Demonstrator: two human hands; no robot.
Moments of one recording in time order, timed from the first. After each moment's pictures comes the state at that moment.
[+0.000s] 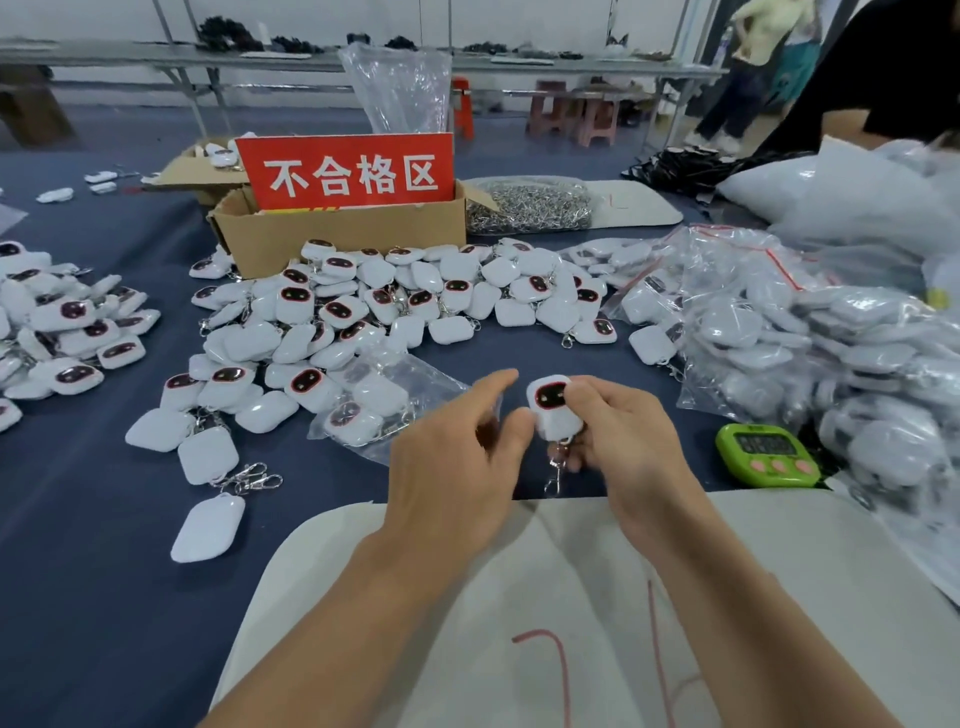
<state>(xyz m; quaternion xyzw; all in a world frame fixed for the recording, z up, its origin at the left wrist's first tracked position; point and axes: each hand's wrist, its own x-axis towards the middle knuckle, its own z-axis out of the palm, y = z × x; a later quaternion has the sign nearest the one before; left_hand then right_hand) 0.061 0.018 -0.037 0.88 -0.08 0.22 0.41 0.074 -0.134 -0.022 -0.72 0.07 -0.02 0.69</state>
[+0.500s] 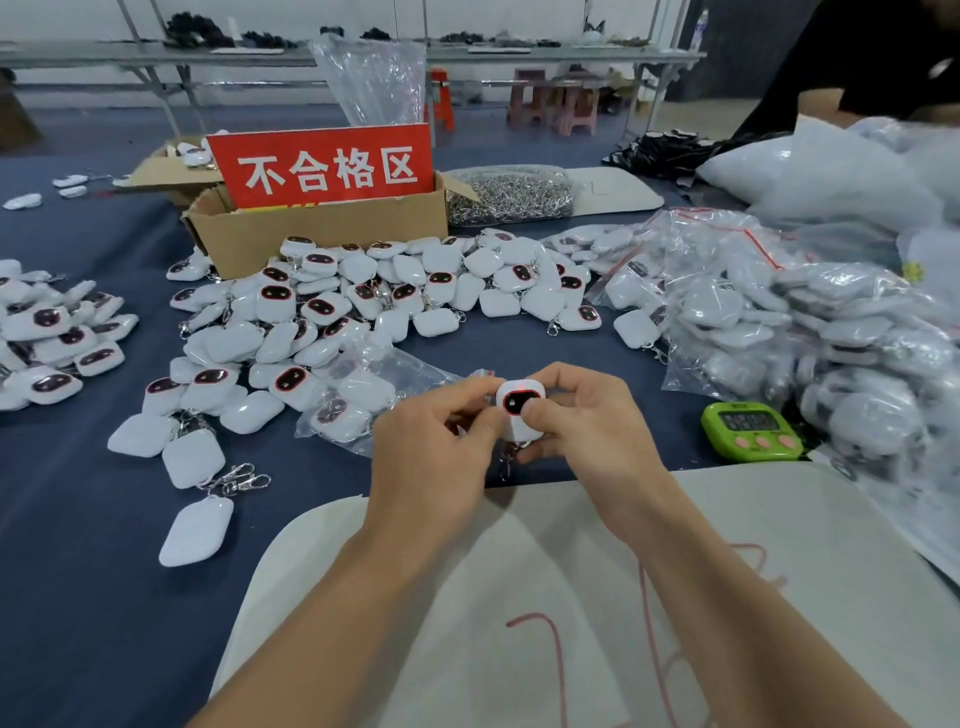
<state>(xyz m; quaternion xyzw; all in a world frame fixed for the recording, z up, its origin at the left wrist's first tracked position) 0.064 0.024 -0.038 0.82 -0.05 0.17 0.54 0.068 -0.126 -0.022 -0.72 0.01 0.01 0.70</state>
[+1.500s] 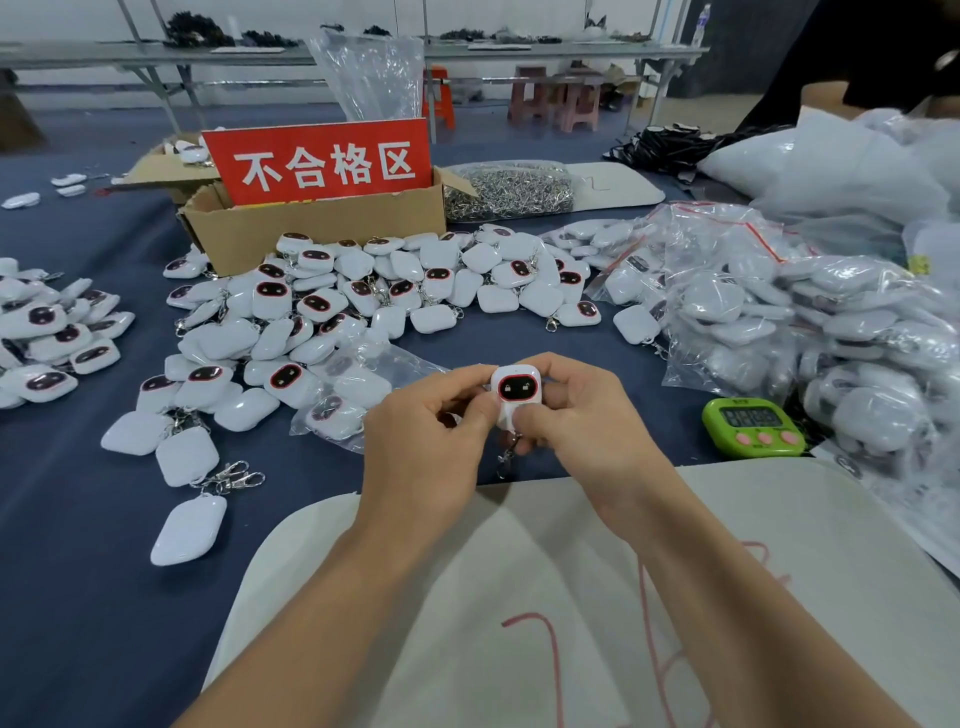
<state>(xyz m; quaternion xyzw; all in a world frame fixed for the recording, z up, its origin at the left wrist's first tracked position) 0.063 0.023 -0.031 0.81 -0.07 0.17 0.56 0.068 -0.125 -0.018 -0.74 -0.02 0.03 0.67</state>
